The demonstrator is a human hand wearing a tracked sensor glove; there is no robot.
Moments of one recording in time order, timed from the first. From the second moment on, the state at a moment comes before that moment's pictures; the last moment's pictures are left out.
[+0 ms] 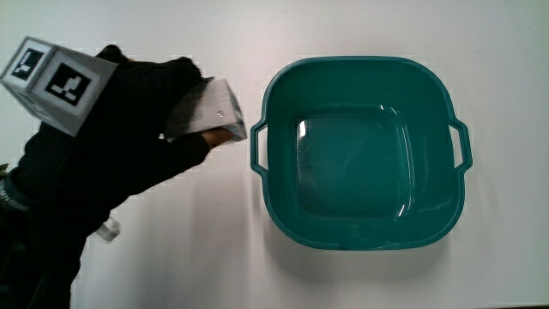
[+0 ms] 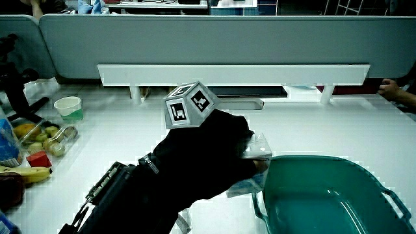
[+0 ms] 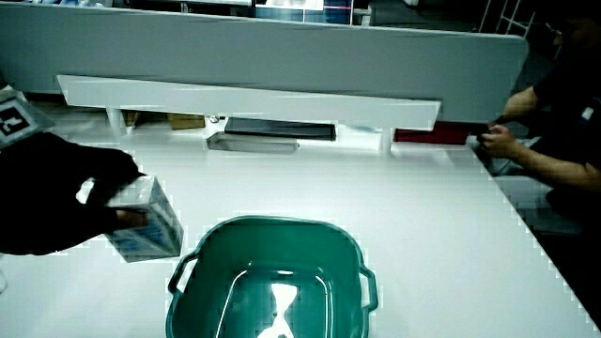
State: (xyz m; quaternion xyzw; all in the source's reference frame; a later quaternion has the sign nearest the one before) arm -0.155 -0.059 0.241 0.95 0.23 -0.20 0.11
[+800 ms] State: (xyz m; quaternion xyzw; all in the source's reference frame) arm -0.195 -0.064 0.318 0.94 0.14 -0.24 0.21
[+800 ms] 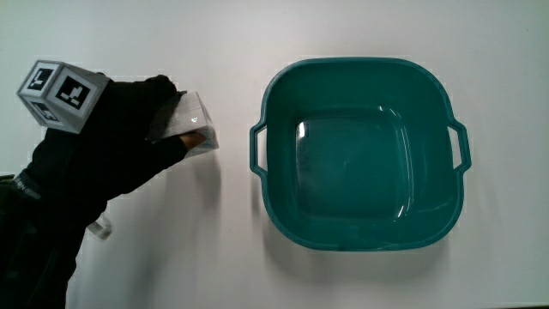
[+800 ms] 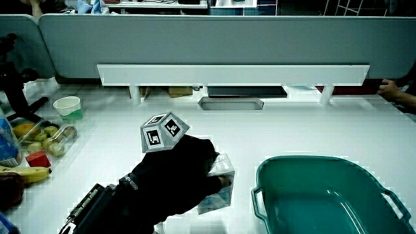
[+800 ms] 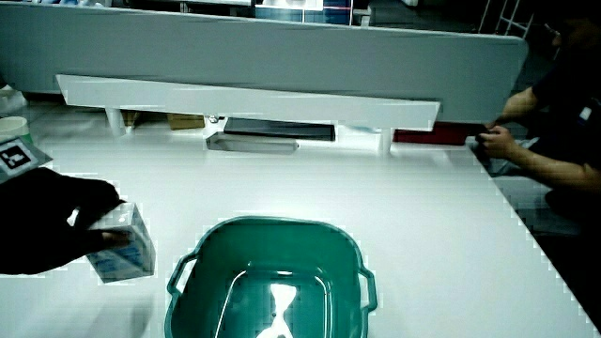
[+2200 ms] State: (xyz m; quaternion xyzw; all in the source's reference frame) arm -0.217 -0.061 0.371 0.92 0.03 -0.26 0.29
